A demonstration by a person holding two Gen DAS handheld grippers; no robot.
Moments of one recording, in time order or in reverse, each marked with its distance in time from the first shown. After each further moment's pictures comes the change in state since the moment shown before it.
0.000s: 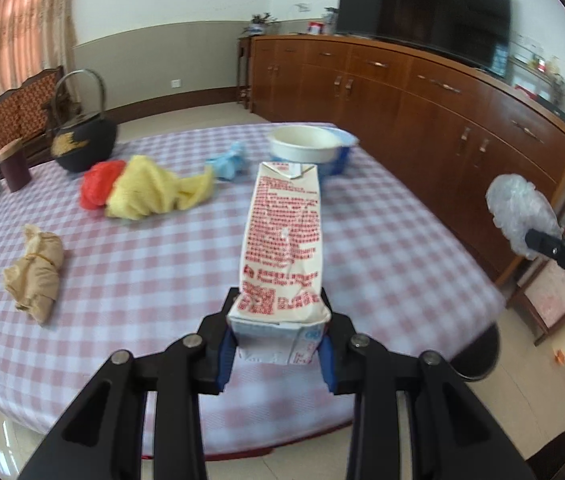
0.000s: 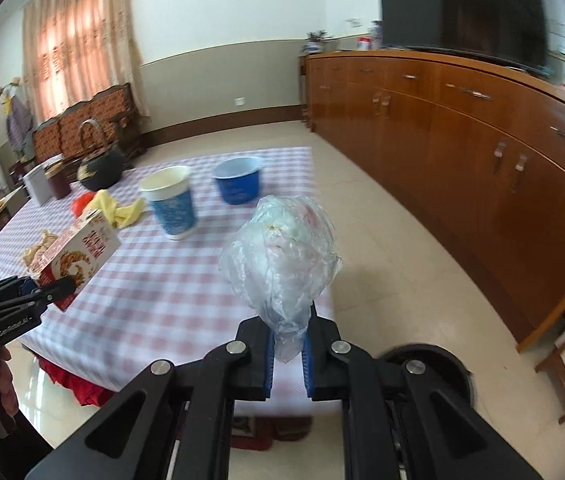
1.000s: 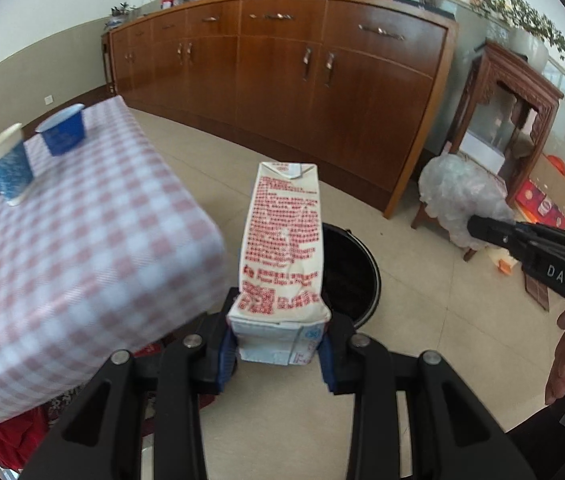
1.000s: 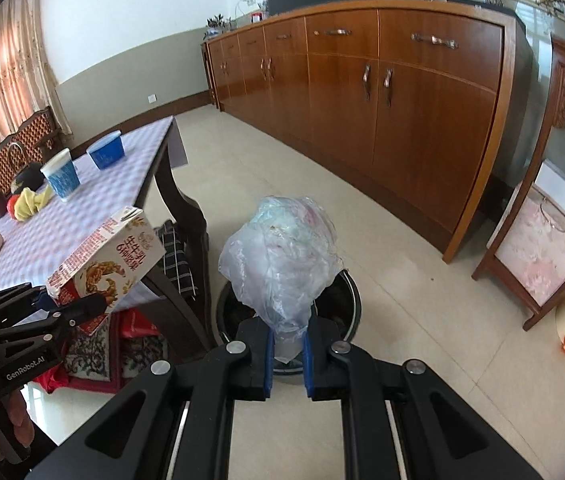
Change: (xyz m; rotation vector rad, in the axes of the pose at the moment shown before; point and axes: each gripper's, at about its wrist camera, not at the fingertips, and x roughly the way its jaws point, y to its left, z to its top) left arm 0.023 -0.247 -0.062 0.284 0.130 -0.282; right arm -0.080 -0.161 -0.120 0.209 0.091 -0.183
